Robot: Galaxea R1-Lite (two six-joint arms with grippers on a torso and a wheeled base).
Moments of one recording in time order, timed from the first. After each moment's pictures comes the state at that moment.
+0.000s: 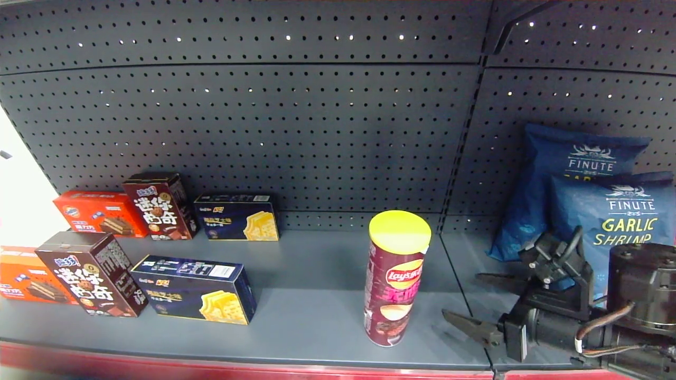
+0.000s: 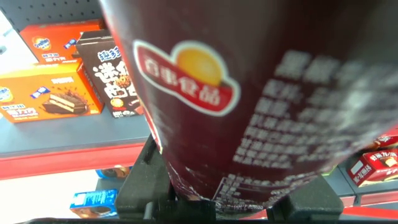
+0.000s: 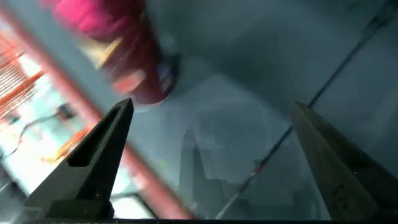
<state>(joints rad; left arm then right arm) -0.07 0.28 -0.41 0.19 -0.06 0.03 0.51 1.52 -0.35 -0.85 0.21 -0.06</state>
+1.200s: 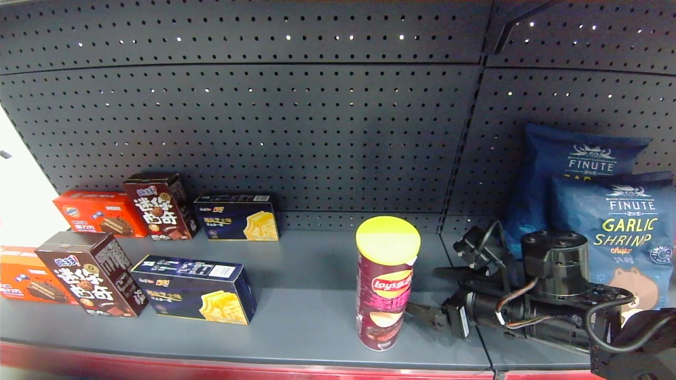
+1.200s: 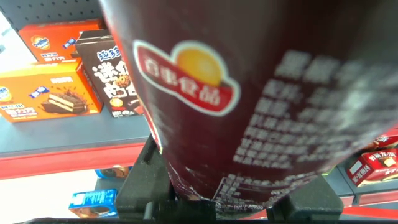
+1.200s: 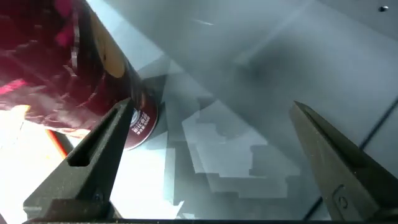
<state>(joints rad) -0.07 0.28 -0.41 0.19 -0.06 0.03 0.57 1.76 -0.52 -0.86 0.21 -0.07</state>
